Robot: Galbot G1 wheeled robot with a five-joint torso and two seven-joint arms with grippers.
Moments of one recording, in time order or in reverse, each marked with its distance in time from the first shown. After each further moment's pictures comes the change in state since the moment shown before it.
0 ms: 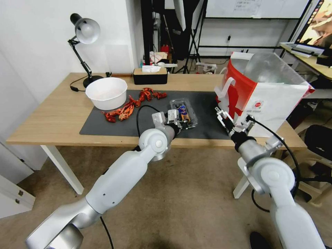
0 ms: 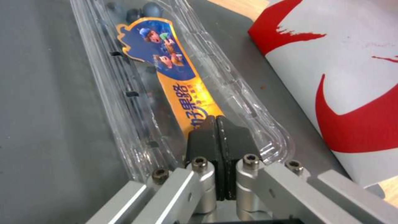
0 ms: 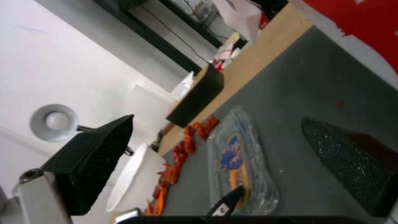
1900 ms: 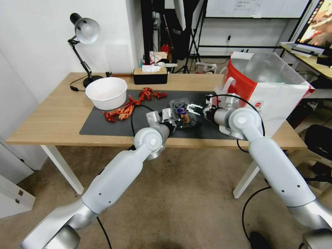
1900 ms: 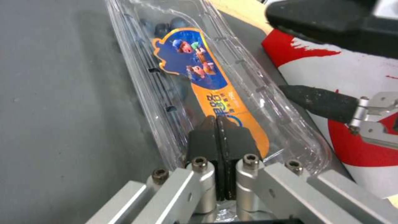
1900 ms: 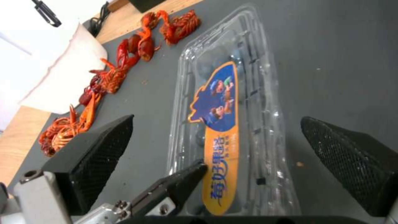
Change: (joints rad) left arm 0.015 0.023 -0.041 -0.010 -0.021 -0.003 0.005; right arm 0.539 -0.119 -0.423 -0.396 0.056 -0.371 0.127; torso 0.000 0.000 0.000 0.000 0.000
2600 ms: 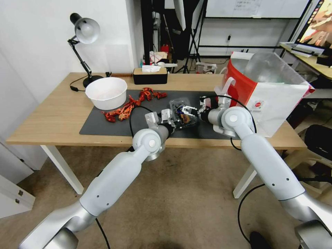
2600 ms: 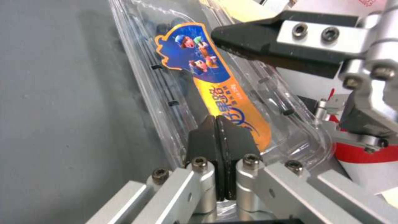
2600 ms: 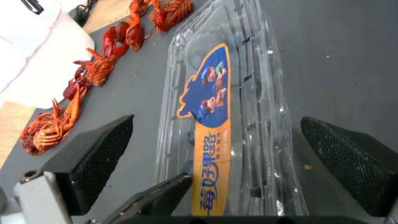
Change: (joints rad) left arm 0.015 0.014 -0.007 -0.026 -0.003 0.000 0.000; right arm 0.030 0.030 -0.033 -0.065 -0.019 -0.008 0.002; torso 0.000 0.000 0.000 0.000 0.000
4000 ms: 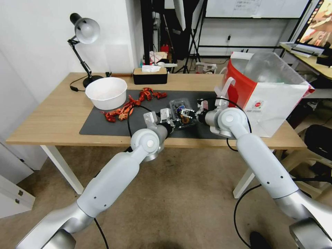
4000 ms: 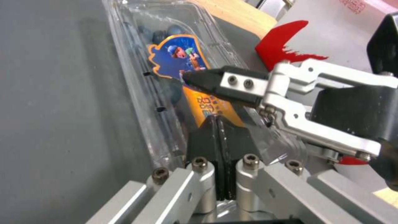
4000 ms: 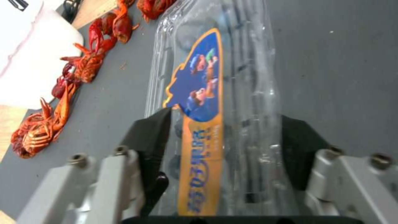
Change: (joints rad) left arm -0.001 0.010 -0.003 -0.018 -0.010 0.001 0.000; right arm 0.001 0.029 0.000 -0.044 0.022 0.001 0.022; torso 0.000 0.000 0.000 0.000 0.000
